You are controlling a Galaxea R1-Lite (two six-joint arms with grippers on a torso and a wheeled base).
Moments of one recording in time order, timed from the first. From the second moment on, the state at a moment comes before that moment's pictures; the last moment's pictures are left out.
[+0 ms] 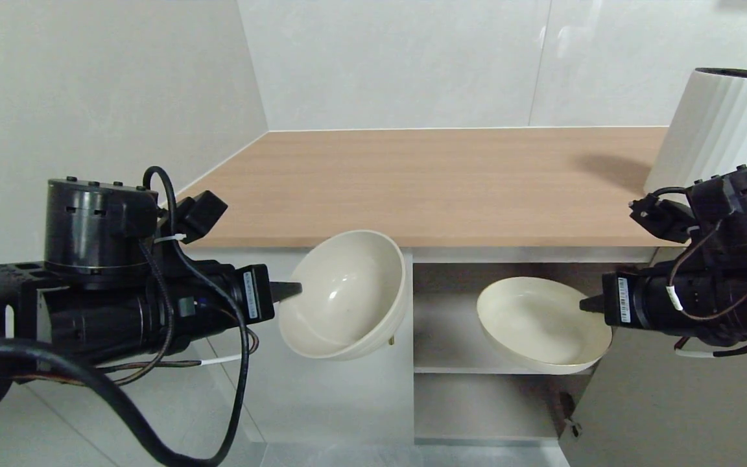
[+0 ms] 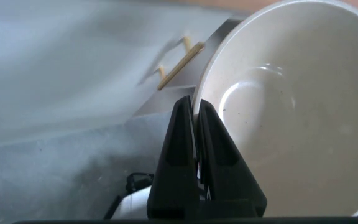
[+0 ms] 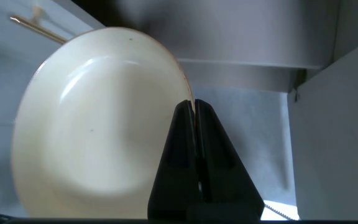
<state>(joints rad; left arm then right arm) -0.41 1.51 -0.81 -0.24 -0.16 -0.45 0.45 1.50 -0.97 0.14 -0.08 0.40</state>
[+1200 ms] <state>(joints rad) -0.42 1.52 -0.81 -0.24 -0.17 -0.45 0.44 1.65 -0.96 0.04 -0.09 0.38</state>
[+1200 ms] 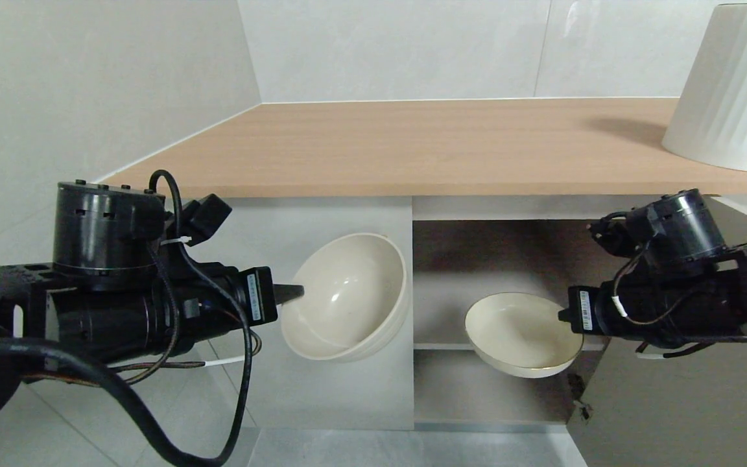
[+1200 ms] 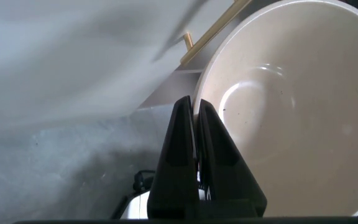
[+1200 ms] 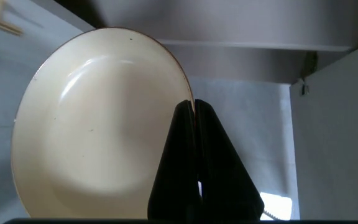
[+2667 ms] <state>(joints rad) -0.43 1.54 -0.81 -0.24 -0.16 -0.45 0.31 2.39 -1.14 -0.60 -0.32 0.39</state>
